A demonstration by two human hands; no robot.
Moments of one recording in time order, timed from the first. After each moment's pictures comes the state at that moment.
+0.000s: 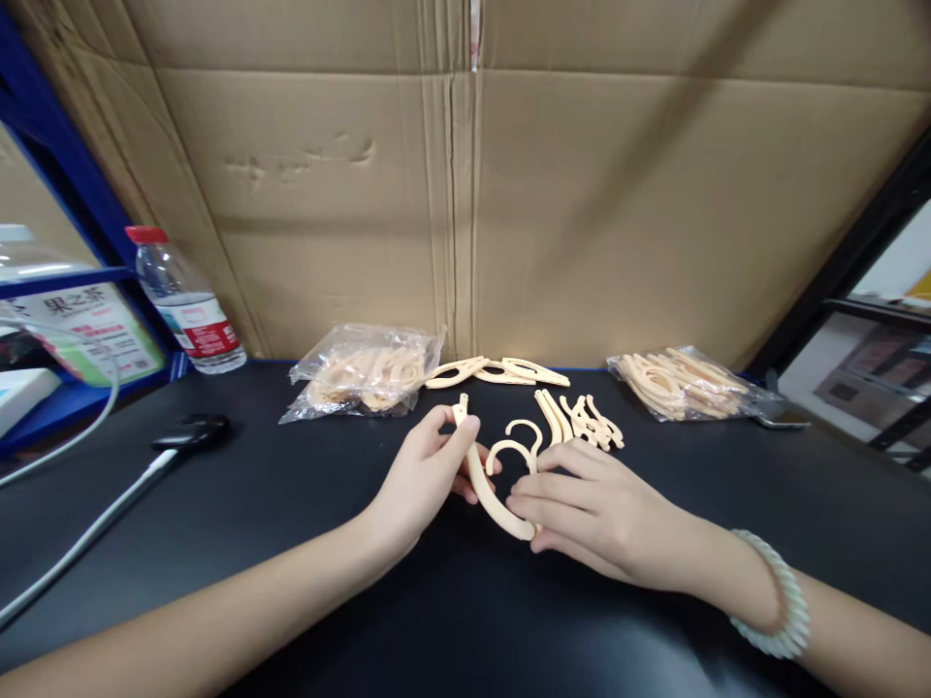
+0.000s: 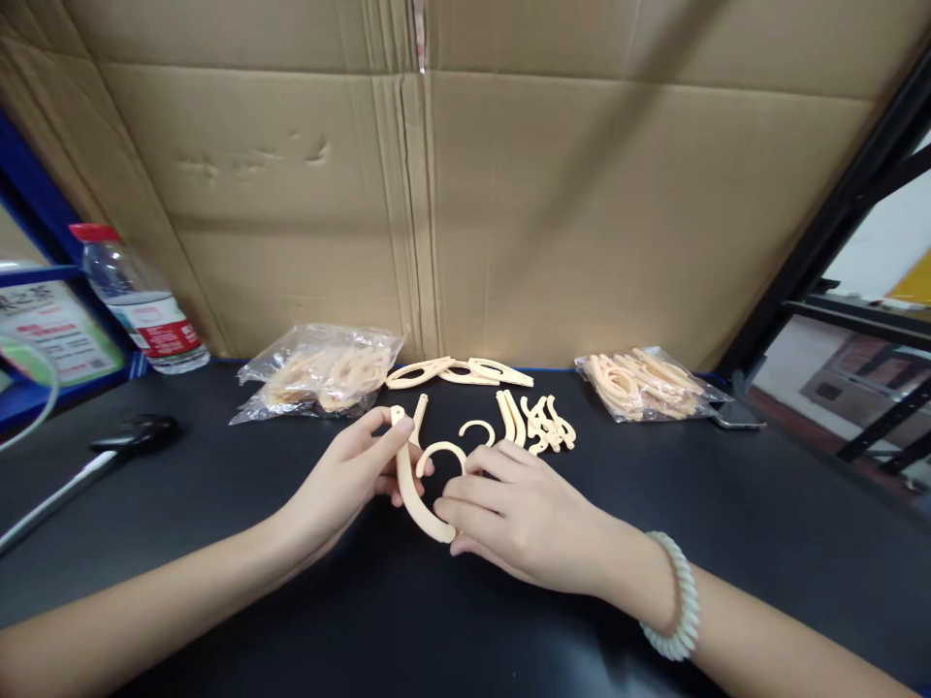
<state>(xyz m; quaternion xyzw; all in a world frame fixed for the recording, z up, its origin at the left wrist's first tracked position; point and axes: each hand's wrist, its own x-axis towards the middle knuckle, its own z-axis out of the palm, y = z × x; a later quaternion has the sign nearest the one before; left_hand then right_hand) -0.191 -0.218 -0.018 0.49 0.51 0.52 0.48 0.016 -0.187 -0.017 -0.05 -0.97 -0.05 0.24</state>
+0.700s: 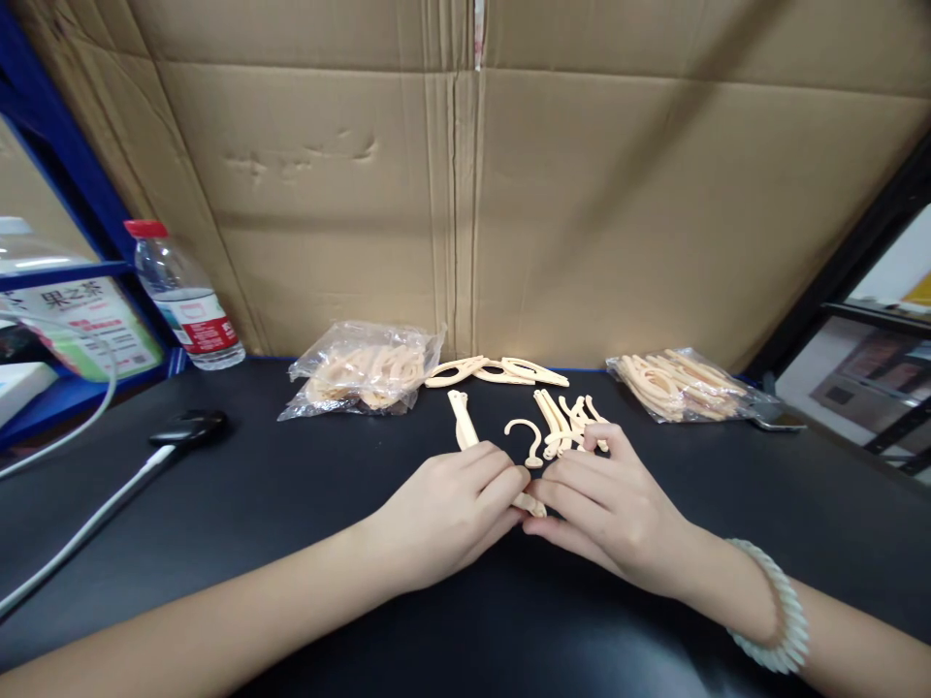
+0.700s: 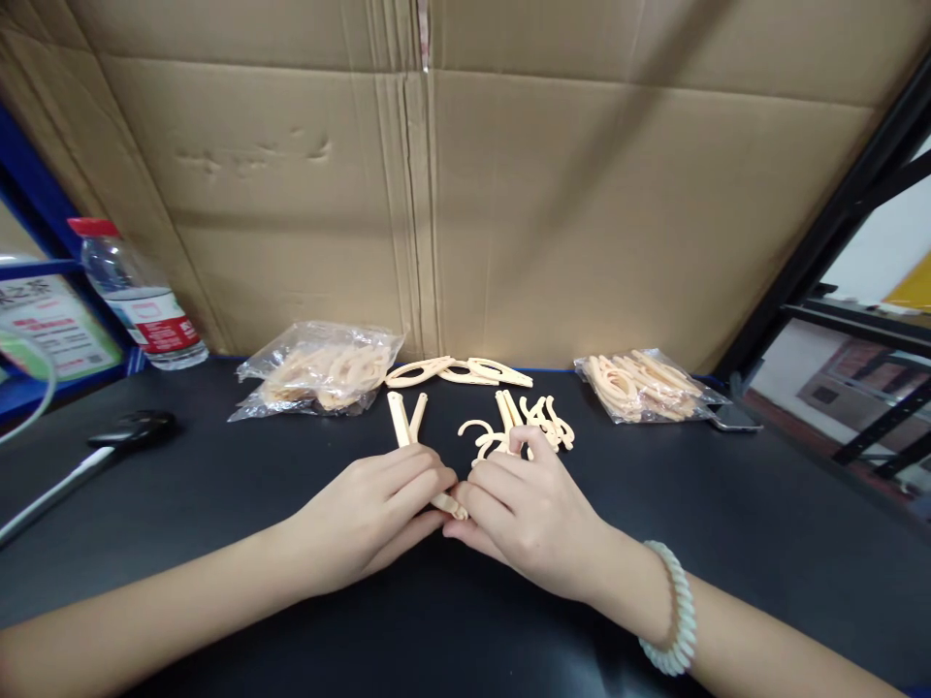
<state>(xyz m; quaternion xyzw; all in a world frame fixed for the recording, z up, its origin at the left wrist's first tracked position) -0.194 -0.228 -0.021 0.91 0.32 0.22 -0.12 0.013 -0.190 -0.022 -0.10 -0.92 -0.13 0.34</state>
